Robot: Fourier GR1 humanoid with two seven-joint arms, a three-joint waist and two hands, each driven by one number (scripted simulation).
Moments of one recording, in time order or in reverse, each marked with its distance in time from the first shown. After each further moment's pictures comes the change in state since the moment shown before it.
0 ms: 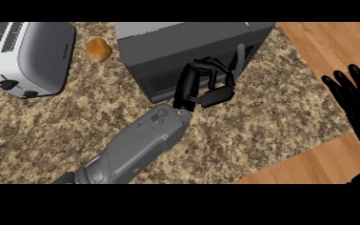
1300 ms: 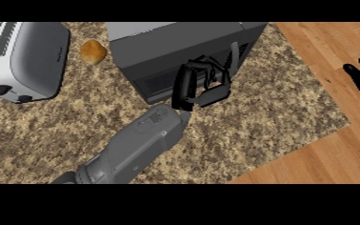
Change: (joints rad) left arm -0.006 0.000 -0.018 0.045 0.129 0.000 -0.203; right arm -0.049 -0.085 -0.039 -0.048 -0.150 -0.006 0.105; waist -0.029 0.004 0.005
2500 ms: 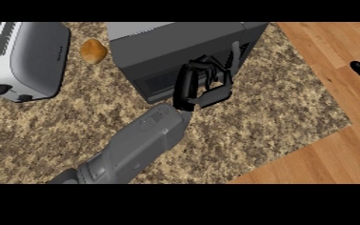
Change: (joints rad) left arm -0.026 0.000 -0.040 0.029 0.089 -0.019 -0.091; right arm -0.036 -0.075 0.009 -0.012 -0.148 0.049 0.076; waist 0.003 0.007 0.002
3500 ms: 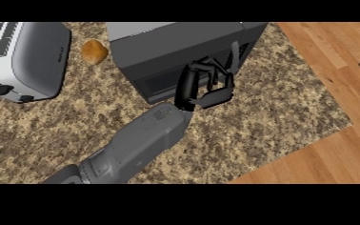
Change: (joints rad) left arm -0.038 0.000 -0.067 0.061 0.014 0.012 -0.029; right arm -0.023 -0.056 0.006 -0.004 -0.118 0.051 0.035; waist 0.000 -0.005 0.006
